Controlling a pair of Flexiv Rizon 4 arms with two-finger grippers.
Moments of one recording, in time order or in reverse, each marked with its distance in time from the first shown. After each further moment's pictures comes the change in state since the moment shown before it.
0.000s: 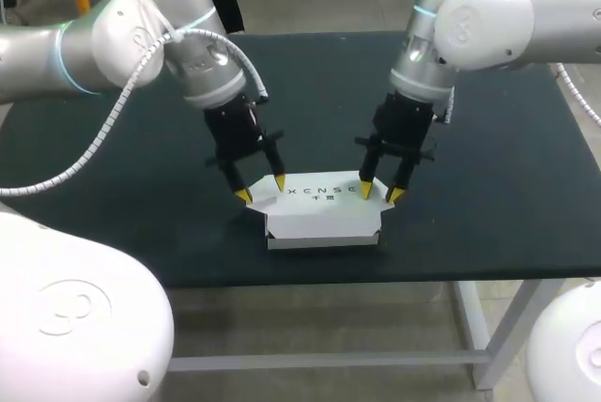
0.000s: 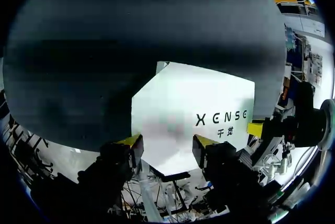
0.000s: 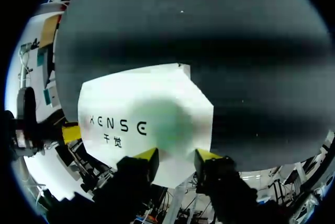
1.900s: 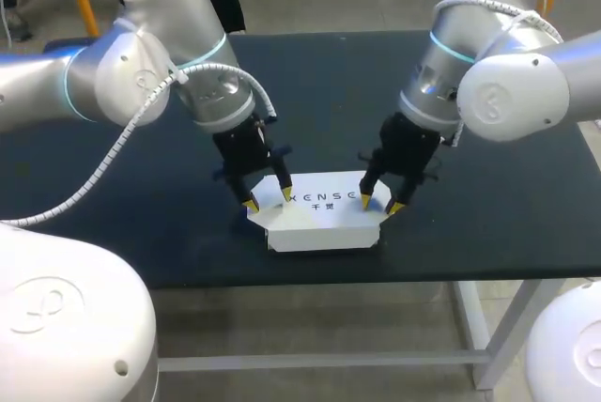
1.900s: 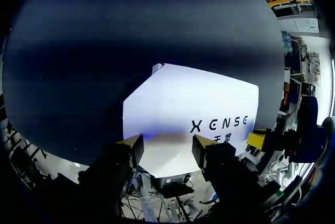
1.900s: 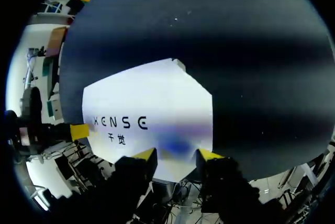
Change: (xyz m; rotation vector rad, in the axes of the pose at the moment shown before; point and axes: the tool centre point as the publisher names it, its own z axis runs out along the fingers) left arm 0.002 -0.006 0.025 0.147 -0.001 0.029; right arm -0.003 -0.005 0.018 -0.207 0.032 0.021
